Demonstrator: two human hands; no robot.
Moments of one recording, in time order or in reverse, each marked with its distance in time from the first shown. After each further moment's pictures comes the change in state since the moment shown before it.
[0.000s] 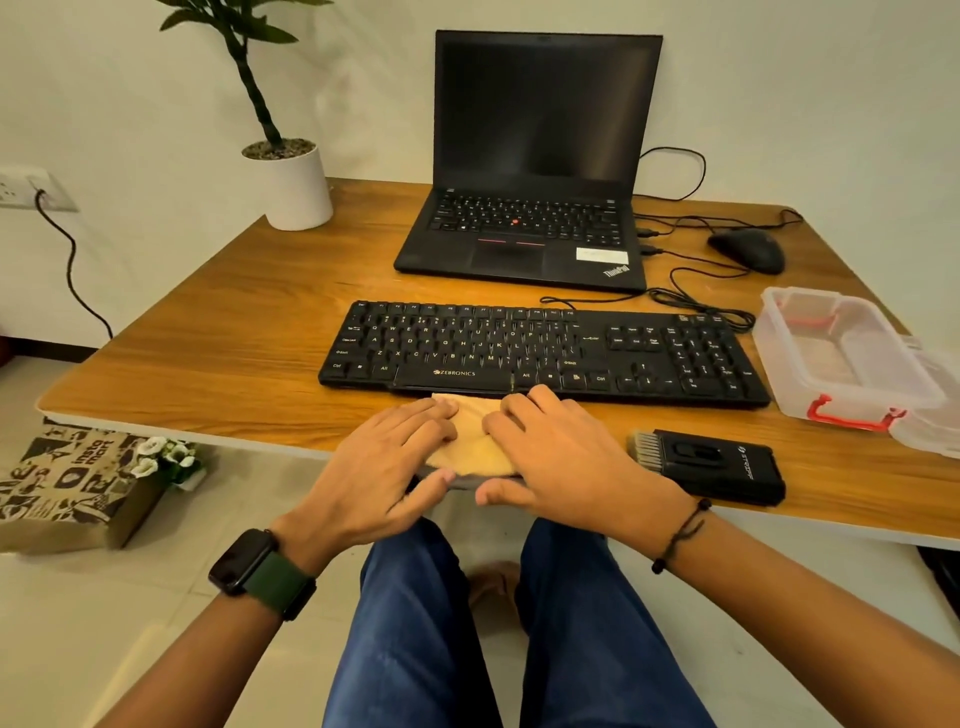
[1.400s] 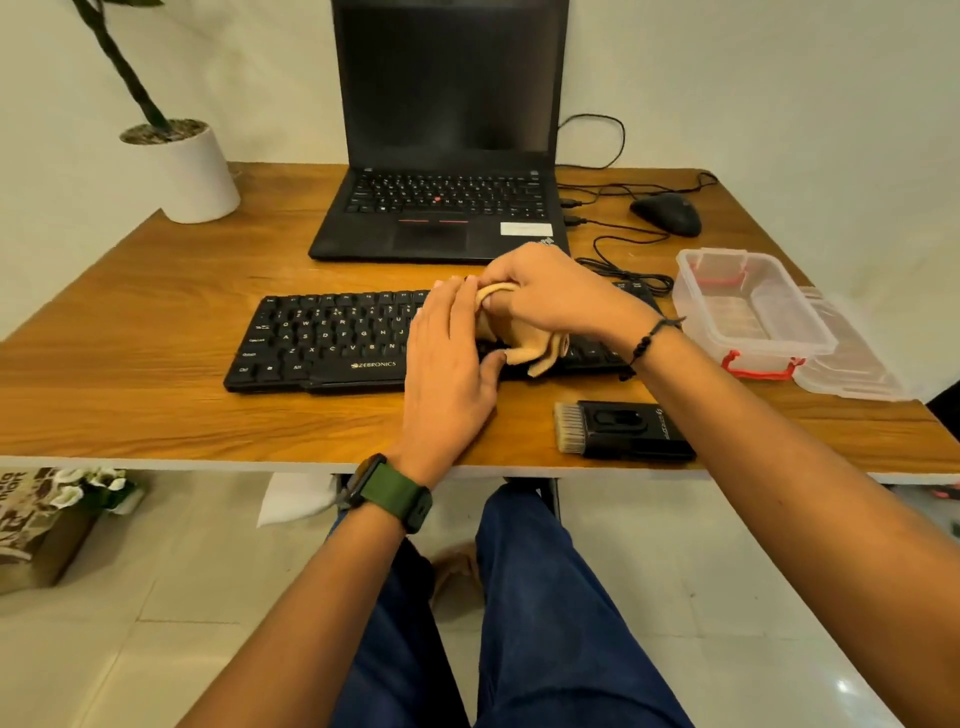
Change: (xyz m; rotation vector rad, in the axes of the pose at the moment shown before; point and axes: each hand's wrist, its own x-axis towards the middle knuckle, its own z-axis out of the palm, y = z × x) left_hand 0.119 0.073 0.040 -0.148 0.363 -0.279; right_hand 0.034 0.100 -0.055 0.517 0.053 0.260
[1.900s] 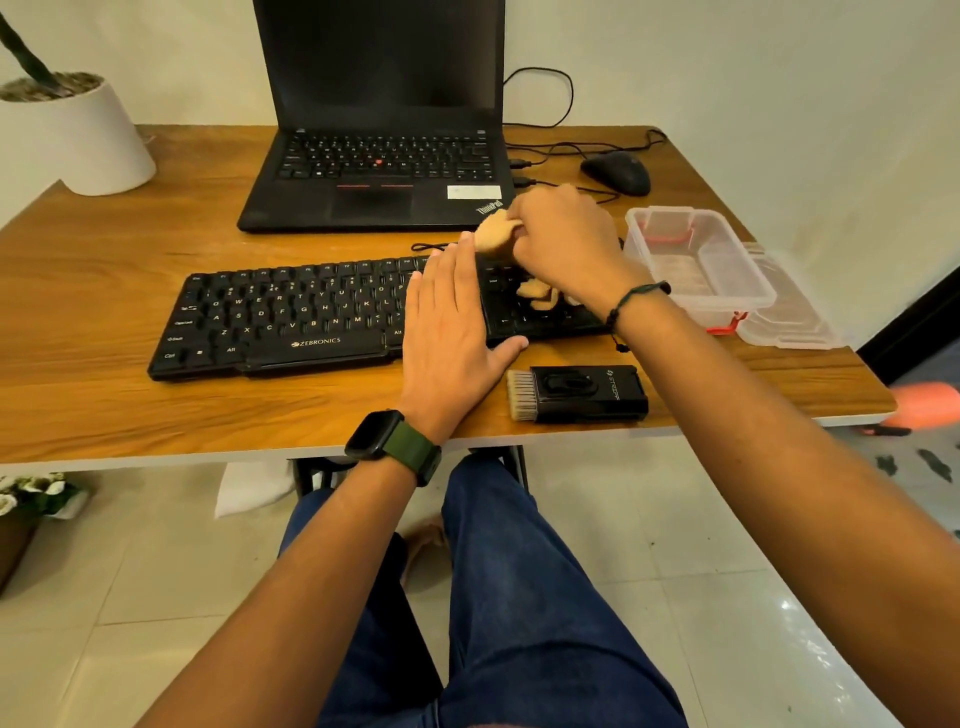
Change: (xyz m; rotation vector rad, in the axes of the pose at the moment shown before) left_hand 0.010 0.025 0.037 0.101 -0.087 0.046; right_hand -0.015 0.034 -0.009 -0.389 0.296 0.347
